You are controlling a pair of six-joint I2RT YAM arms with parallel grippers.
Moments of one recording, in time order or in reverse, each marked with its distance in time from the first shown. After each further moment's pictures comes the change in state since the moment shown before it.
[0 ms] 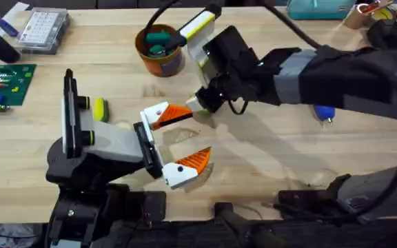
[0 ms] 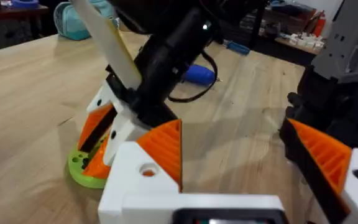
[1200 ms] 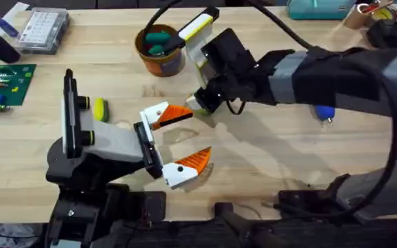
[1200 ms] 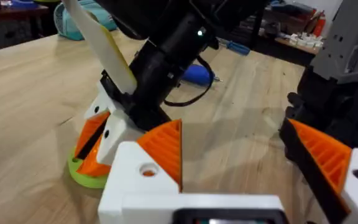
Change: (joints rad) left arm 0.000 0.000 0.000 0.000 0.000 0.000; right arm 0.000 0.029 0.000 0.035 -0.003 -0.003
